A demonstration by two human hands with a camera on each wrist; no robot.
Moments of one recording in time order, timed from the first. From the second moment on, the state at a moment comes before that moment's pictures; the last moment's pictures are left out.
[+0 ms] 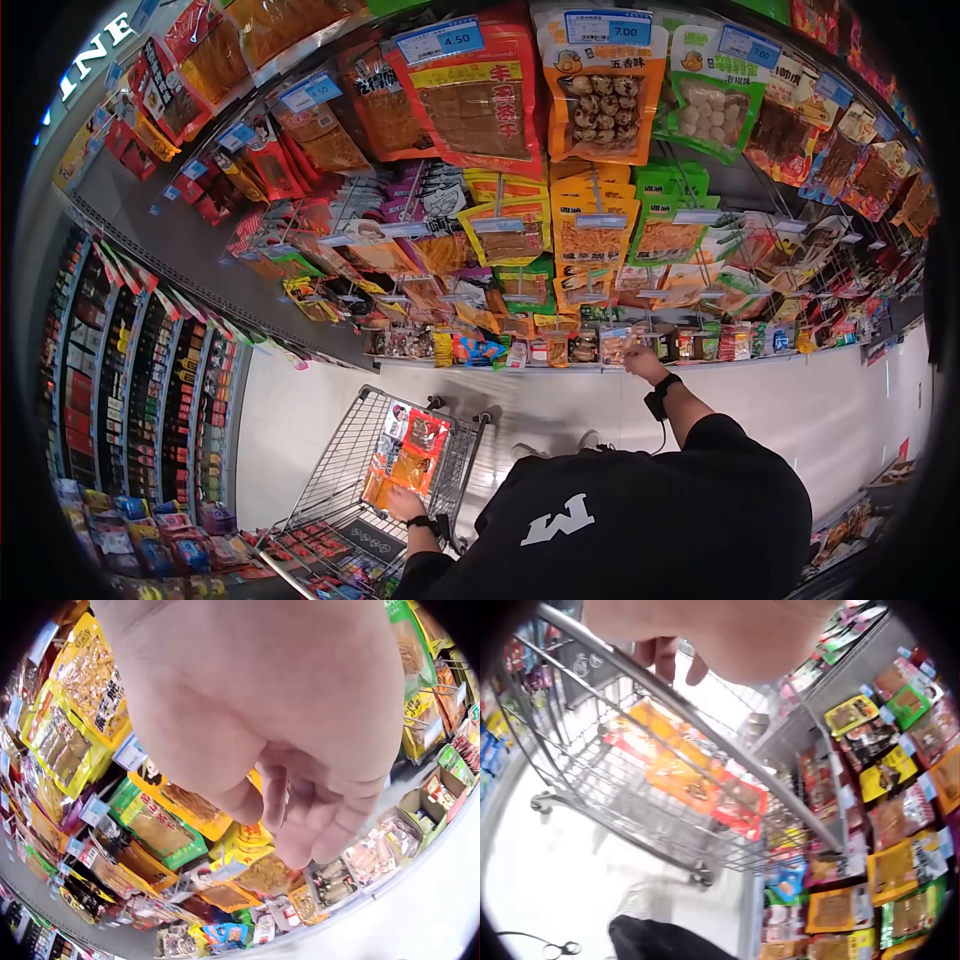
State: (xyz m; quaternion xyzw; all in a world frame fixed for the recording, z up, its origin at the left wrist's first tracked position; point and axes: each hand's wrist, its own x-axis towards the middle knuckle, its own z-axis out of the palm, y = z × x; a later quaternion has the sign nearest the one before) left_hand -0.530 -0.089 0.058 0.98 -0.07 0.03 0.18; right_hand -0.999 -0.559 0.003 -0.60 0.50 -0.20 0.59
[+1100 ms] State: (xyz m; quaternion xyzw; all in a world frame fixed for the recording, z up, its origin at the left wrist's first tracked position) left_hand -0.560 -0.612 0.487 0.41 -0.58 -0.19 0.68; right_hand -0.764 -0.635 0.470 -0.67 0.31 -0.59 0.33
